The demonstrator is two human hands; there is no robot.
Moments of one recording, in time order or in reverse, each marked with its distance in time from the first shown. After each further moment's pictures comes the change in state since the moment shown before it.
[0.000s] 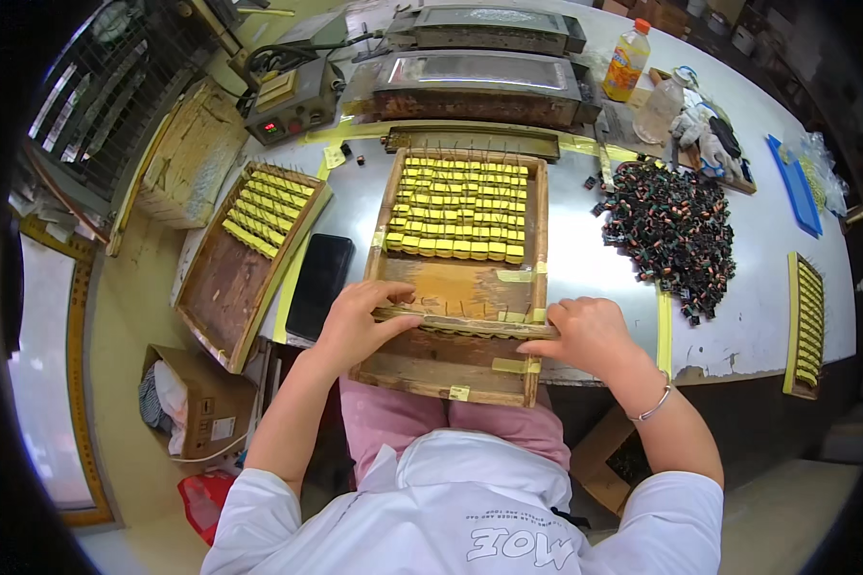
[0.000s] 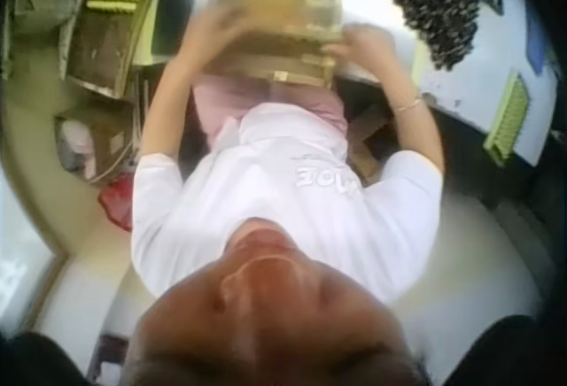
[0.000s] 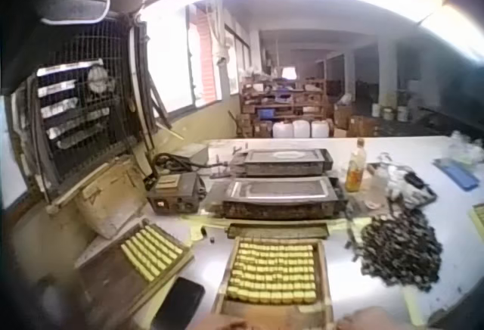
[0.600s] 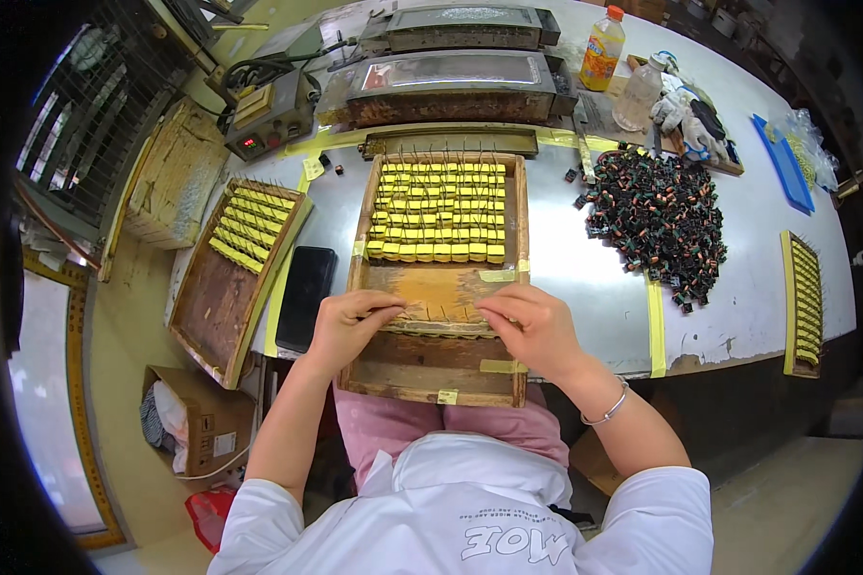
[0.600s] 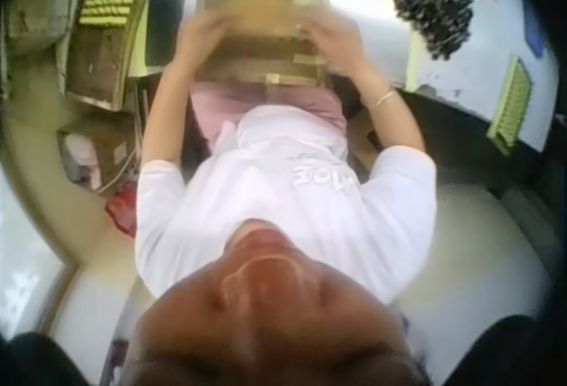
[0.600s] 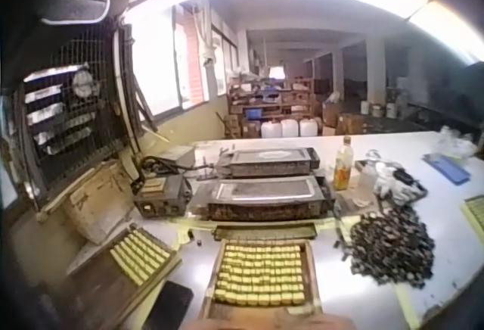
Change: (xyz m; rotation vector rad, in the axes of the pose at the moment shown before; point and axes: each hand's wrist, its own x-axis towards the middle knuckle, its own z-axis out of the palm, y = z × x) left_hand 0.021 0.005 0.020 -0.280 0.072 0.017; right_hand 0.017 -0.012 0.020 0.732 0.375 0.153
